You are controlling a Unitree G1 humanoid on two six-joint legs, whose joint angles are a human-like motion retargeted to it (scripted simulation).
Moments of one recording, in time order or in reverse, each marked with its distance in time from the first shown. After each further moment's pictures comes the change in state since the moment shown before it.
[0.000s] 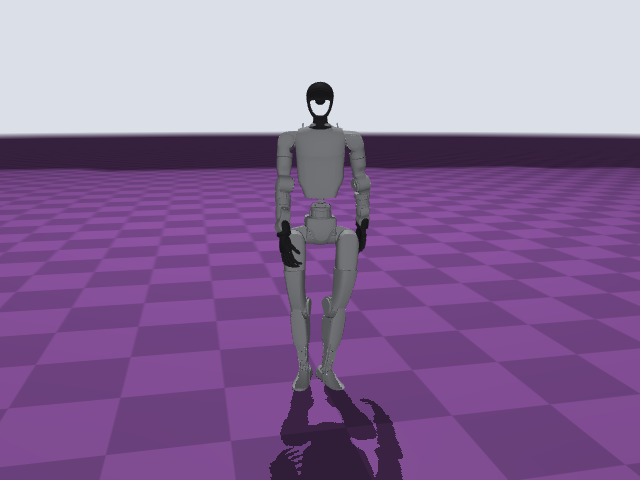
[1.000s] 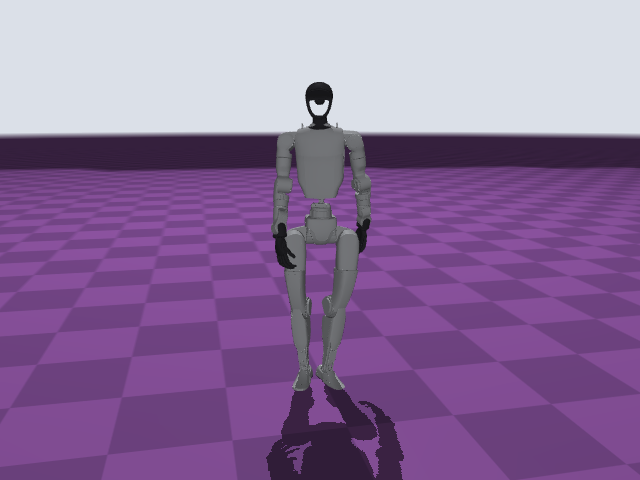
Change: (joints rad) left arm 0.020 -0.008 0.076 -0.052 0.001 0.026 -0.091; right arm 0.048 -0.025 -0.020 0.031 -0.075 0.055 0.052; waist -0.033 0.008 -0.015; left_leg -0.002 -0.006 0.007 -0.007 -0.002 -0.005; right_leg -0.018 -0.006 0.006 0.008 -0.005 -0.002
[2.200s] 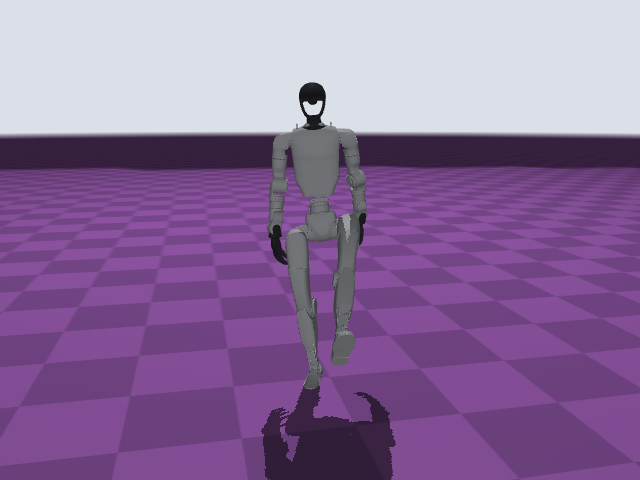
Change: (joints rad) left arm -0.041 -0.004 -0.003 -0.022 0.034 -0.033 -0.018; right arm 0.124 -0.058 -0.093 0.119 -0.009 0.044 0.029; waist 0.202 -0.109 0.329; left_leg -0.859 -0.057 -0.148 0.091 0.078 0.087; right_leg 0.150 -0.071 0.136 0.121 -0.013 -0.089
